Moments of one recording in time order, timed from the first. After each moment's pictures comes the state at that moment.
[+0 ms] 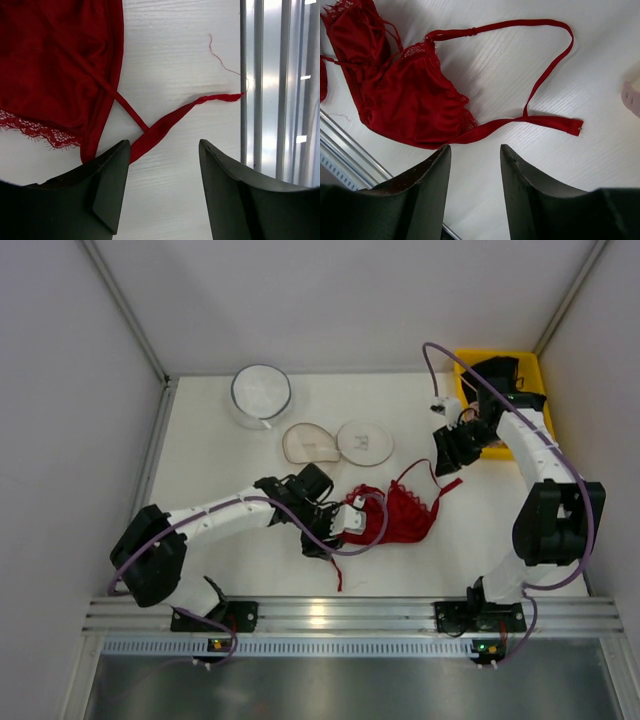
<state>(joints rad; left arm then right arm) -0.84 1.46 0.94 -0.59 0.55 0.63 0.01 1.66 1.41 -1.10 -0.51 -0.58</state>
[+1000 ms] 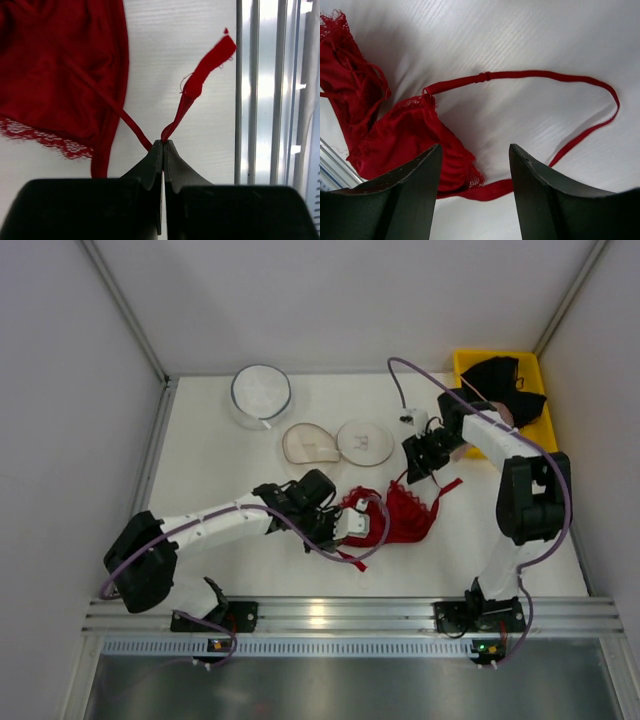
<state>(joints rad) -0.91 1.45 0.90 -0.55 0.50 0.61 0.14 1.80 1.37 -0.91 -0.51 -0.47</state>
